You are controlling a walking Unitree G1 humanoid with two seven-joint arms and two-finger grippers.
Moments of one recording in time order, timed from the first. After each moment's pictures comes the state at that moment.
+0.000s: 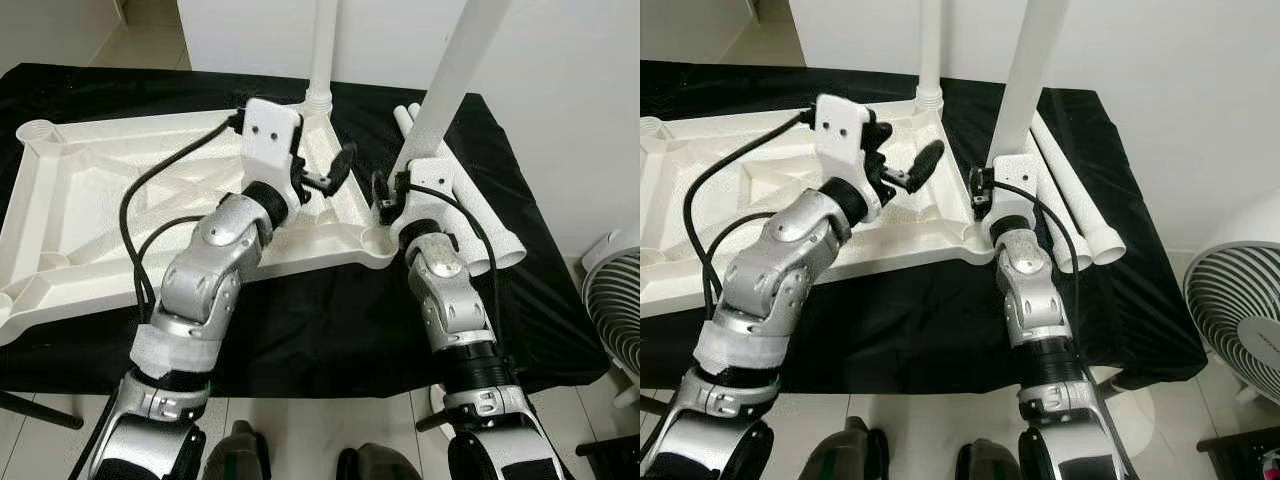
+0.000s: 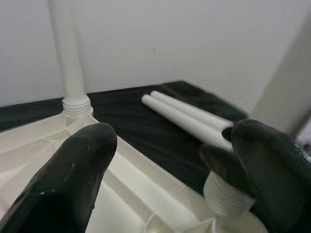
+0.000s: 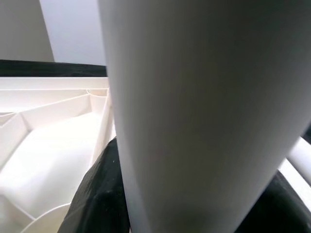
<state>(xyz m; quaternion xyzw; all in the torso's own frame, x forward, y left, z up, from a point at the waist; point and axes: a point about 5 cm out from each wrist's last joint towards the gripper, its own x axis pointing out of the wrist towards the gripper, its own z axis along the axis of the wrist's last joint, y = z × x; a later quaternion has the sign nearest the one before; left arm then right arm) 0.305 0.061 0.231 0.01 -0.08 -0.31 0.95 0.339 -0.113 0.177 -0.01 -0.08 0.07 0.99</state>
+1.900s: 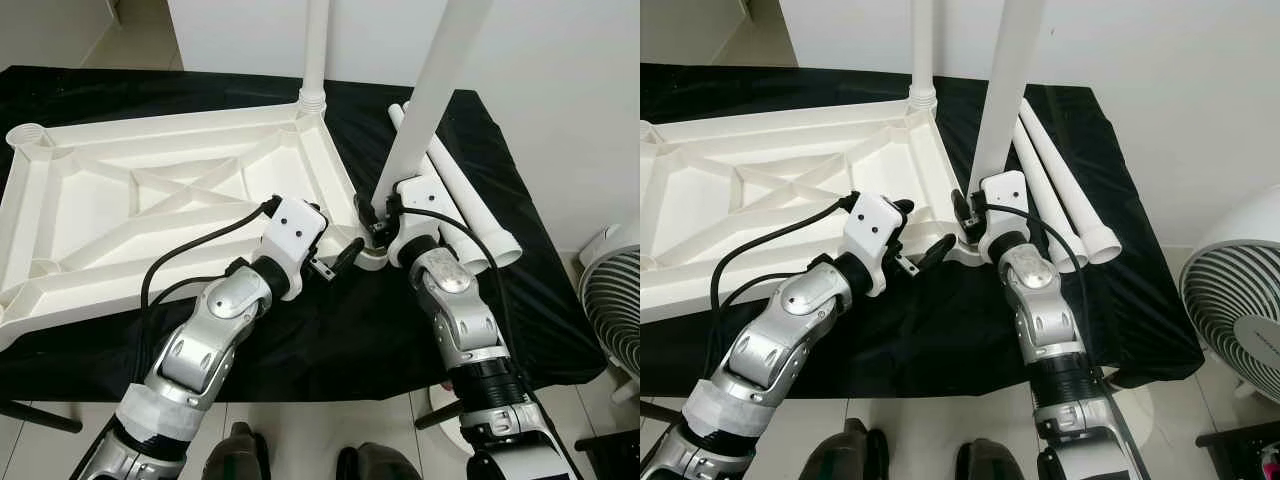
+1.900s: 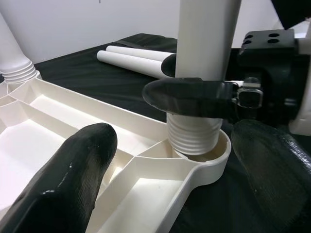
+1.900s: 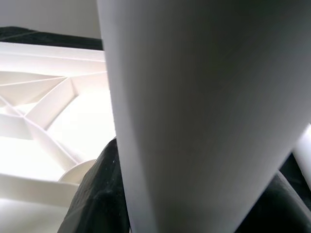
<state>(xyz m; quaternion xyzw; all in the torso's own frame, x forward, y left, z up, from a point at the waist) 0.272 0.060 0.176 0.08 -0.05 -0.37 0.92 0.321 -0.110 0.166 -0.05 -0.05 0.19 0.98</state>
